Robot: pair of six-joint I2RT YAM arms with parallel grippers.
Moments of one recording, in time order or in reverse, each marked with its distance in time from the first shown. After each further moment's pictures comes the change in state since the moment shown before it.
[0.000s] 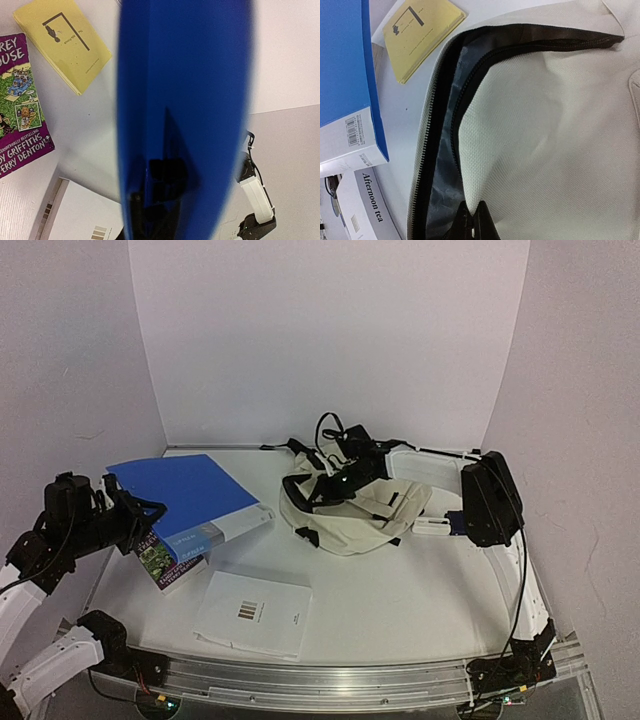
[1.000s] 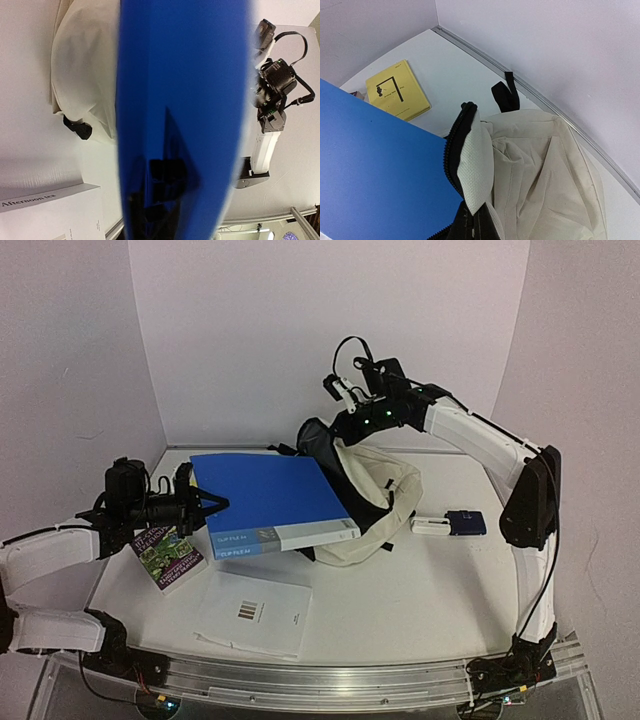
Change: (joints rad) left arm 0.000 0.570 -0.092 0.759 0.591 -0.002; right arm -0.009 -0.255 0.153 -0.119 0.334 -0.303
